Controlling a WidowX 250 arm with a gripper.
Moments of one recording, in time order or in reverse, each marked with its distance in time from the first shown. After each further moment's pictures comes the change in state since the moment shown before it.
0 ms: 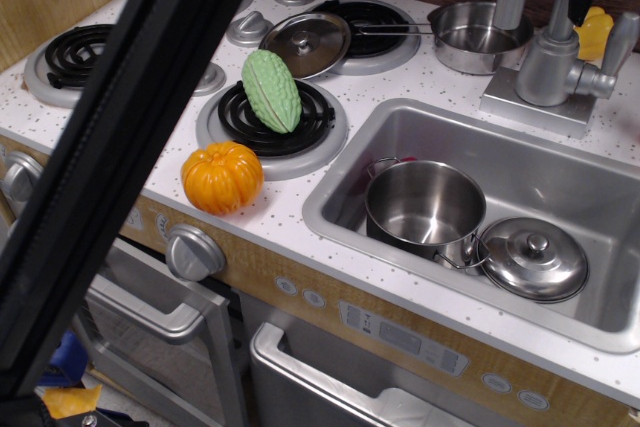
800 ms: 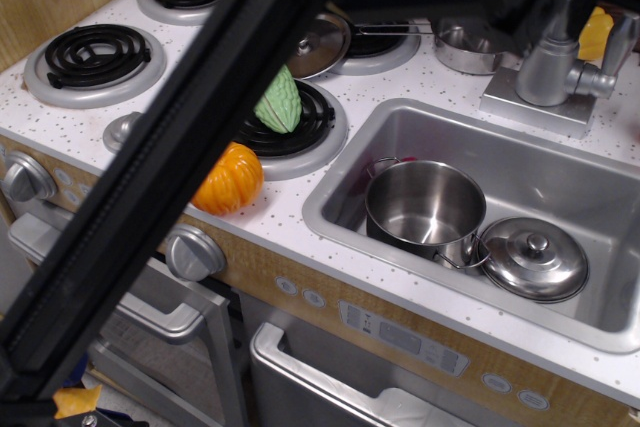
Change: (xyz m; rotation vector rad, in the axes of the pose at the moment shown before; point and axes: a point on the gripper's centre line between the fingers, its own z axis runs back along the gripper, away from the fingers) arm 0.024 -0.005 -0.030 0.104 -0.114 -0.007
